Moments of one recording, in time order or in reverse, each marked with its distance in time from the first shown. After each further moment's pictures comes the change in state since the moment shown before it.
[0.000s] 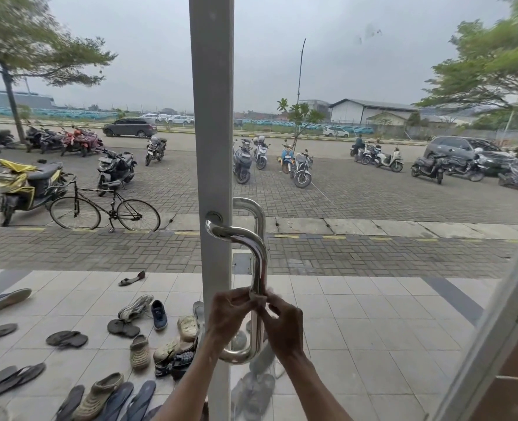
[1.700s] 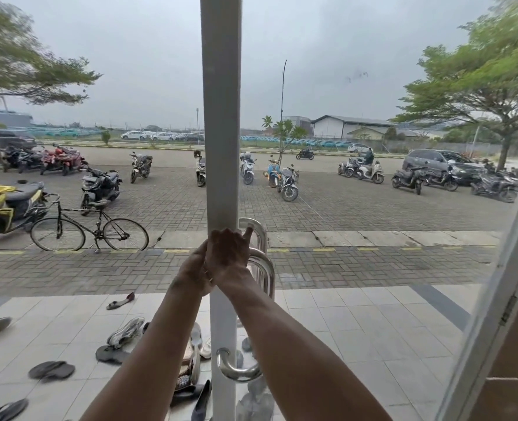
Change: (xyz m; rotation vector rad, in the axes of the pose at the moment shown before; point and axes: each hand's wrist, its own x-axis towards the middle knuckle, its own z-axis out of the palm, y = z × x) left_hand 0.074 0.119 -0.079 -0.518 0.157 -0.492; right_hand 0.100 -0.221 0.062 -0.922 -0.213 -0.176
